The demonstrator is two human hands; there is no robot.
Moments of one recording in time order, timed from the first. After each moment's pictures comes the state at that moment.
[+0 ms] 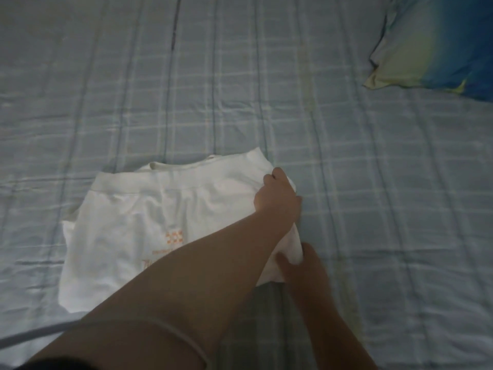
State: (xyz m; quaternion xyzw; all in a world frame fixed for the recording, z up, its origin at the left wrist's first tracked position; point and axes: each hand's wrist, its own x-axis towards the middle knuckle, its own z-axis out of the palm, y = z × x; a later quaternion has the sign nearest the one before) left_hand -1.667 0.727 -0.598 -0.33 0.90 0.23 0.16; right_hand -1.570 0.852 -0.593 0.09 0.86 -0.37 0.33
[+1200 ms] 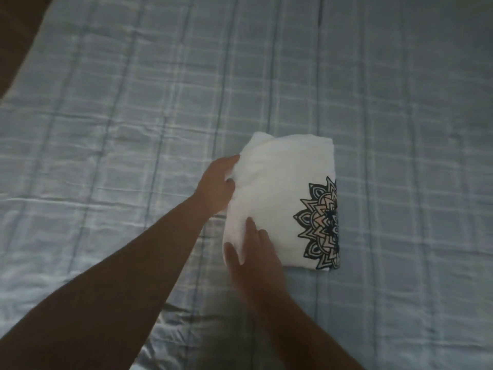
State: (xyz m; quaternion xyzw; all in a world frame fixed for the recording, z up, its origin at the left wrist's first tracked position) left_hand -1.328 0.328 -0.594 -0.33 0.81 0.49 0.02; right_hand -1.288 0.515 -0.565 -0.22 0.89 -0.22 0.32
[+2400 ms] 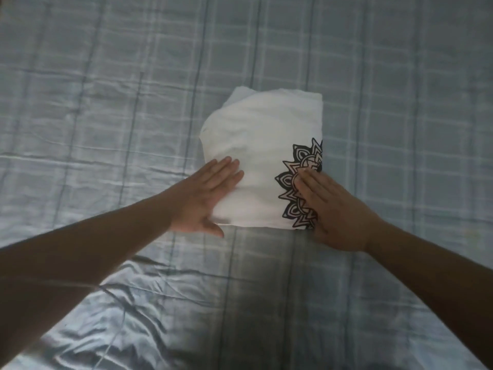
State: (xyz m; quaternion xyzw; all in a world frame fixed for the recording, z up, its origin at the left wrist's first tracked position) left_hand -1.258 0.379 -0.599 0.11 0.98 0.11 0.13; right_hand -1.472 0.677 -0.587 -0.66 0.73 -0.01 0.16
